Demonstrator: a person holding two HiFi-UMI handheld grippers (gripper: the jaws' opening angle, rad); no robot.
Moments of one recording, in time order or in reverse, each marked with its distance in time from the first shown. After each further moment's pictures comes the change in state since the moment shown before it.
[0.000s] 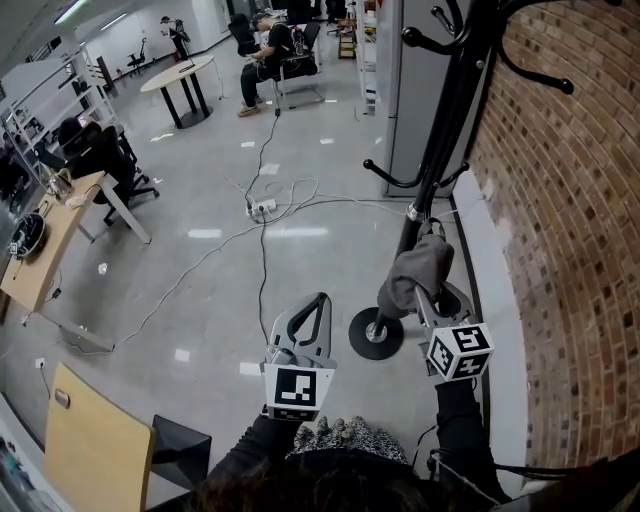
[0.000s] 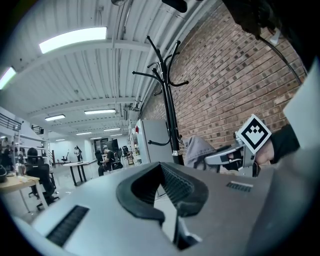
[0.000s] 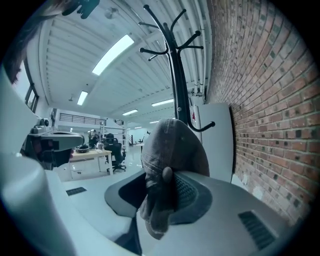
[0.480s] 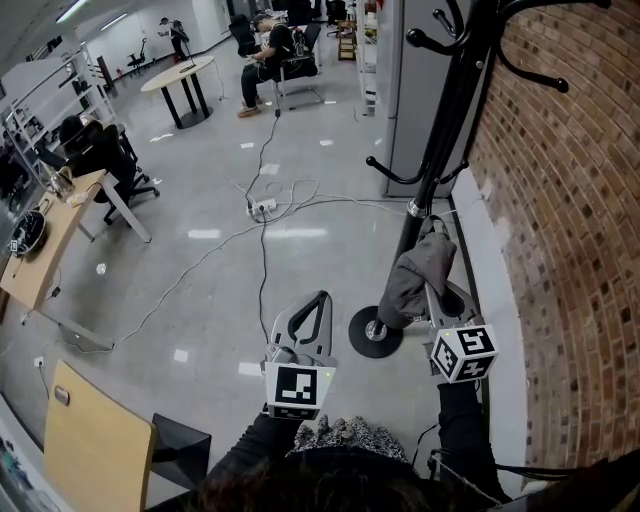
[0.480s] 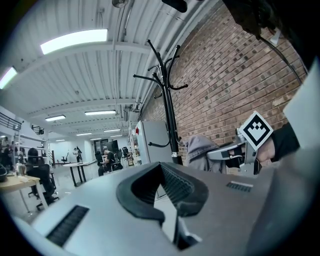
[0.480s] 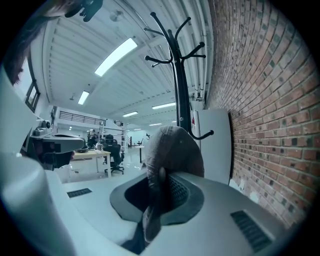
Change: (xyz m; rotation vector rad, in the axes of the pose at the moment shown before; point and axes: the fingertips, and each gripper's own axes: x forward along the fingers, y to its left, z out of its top) left arm -0.017 0.001 0.003 -0.004 -0.016 -0.002; right arm -0.021 0.011 0.015 -0.031 -0.039 -0.023
